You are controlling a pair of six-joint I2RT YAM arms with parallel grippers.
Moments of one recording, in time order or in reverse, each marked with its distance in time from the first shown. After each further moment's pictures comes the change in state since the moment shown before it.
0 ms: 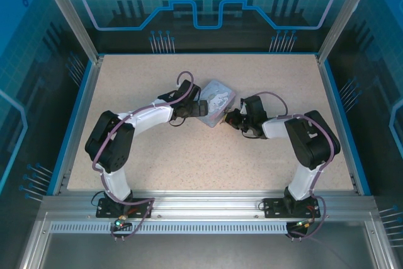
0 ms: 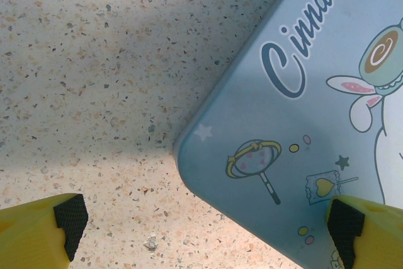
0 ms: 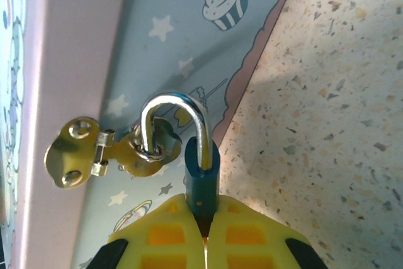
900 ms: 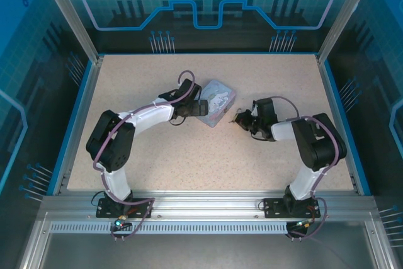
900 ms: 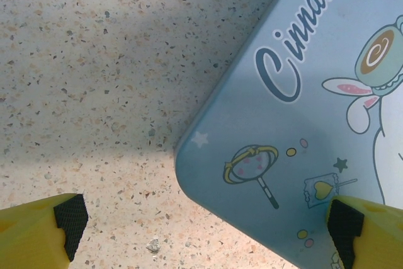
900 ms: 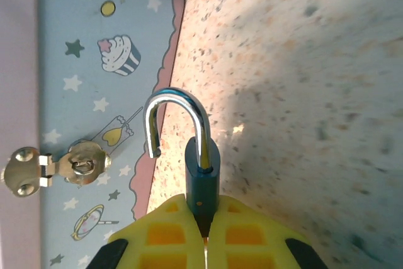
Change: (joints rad) left arm -0.001 0.014 0.032 -0.027 -0.010 0.026; right arm -0.124 -0.060 -0.099 0.031 -0.031 0.028
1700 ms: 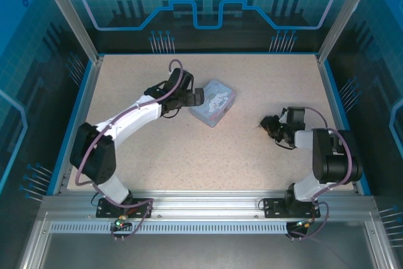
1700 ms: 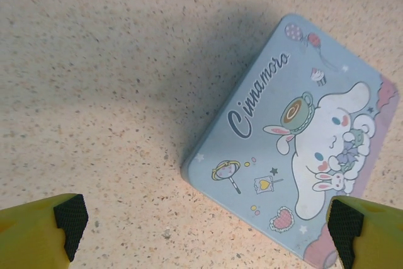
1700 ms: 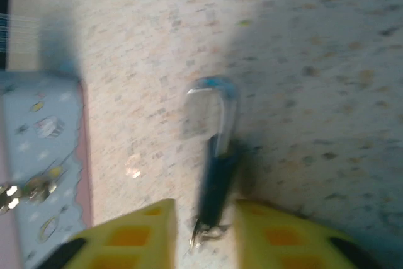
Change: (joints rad) left arm 0.026 -0.198 0.045 -0.097 -0.027 0.022; right arm -0.330 -0.178 -0.156 -0.115 -0.093 -0.094
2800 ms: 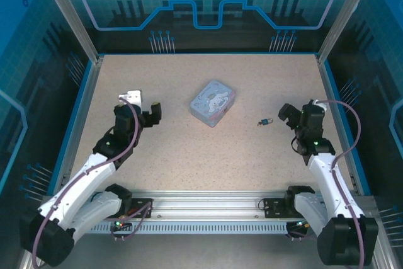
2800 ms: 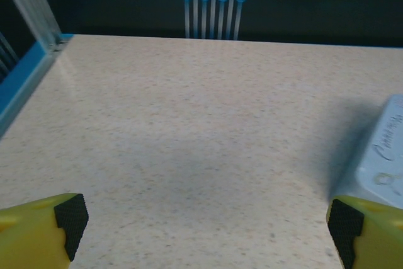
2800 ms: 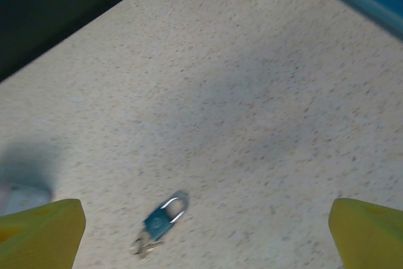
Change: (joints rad) left arm 0.162 -0.775 -0.673 0.322 -0.253 0.298; right arm 0.060 -0.676 0.056 -0.497 0.703 -0.299
